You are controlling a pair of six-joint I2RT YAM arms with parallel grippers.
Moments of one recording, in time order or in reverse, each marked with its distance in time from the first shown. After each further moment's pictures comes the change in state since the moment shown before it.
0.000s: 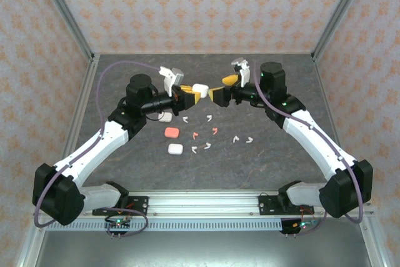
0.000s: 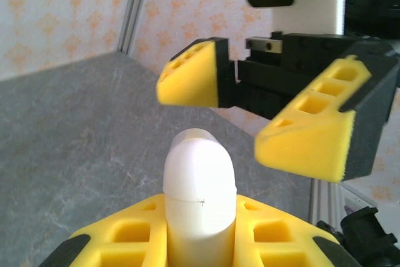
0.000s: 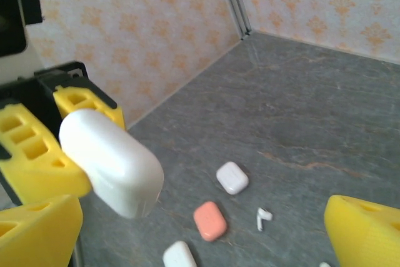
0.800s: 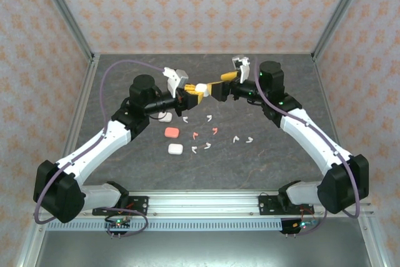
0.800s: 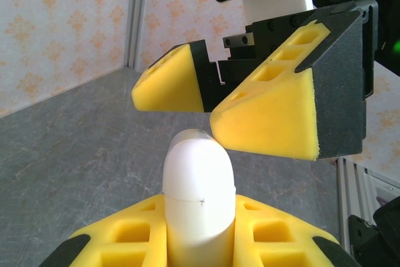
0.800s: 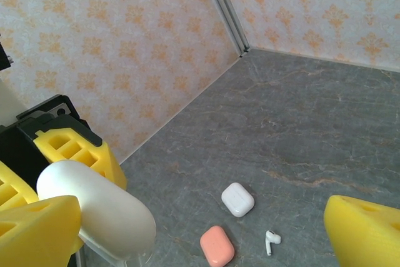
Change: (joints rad) left arm -0.032 0.020 0.001 0.035 -0.039 0.104; right arm 0.000 0.043 -0.003 0.109 0.024 0.095
